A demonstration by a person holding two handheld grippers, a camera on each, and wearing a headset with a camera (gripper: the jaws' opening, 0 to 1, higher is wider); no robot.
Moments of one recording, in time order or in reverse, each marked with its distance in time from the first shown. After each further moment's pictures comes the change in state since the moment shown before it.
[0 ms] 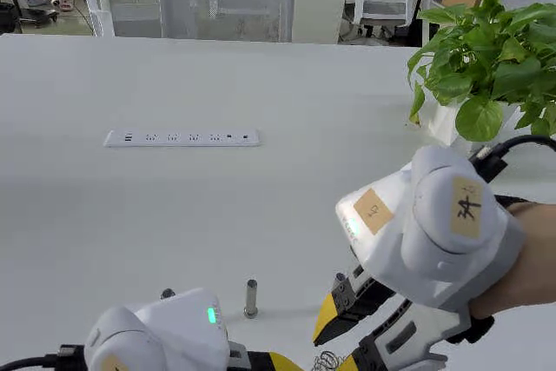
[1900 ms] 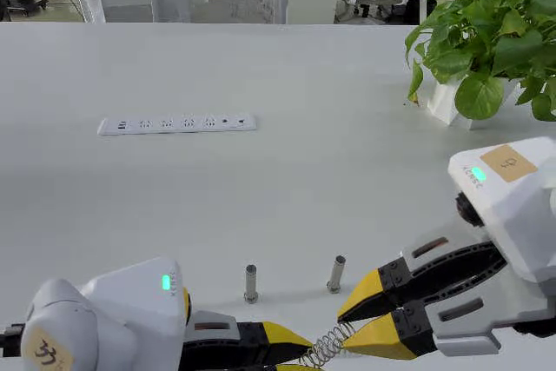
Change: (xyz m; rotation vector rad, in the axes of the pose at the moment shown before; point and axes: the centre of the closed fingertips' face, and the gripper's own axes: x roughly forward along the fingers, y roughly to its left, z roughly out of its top) left arm -0.017 -0.002 0.022 -0.031 -0.122 -0.056; right arm -0.033 0.002 0.006 0.171 -0.354 -0.113
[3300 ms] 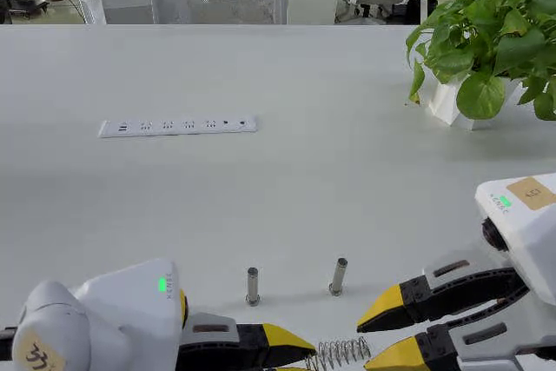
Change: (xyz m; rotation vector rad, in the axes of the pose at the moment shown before) left arm -0.005 -0.003 0.005 0.002 -0.012 -0.010; right arm -0.003 -0.003 -0.029 0.122 -0.071 0.003
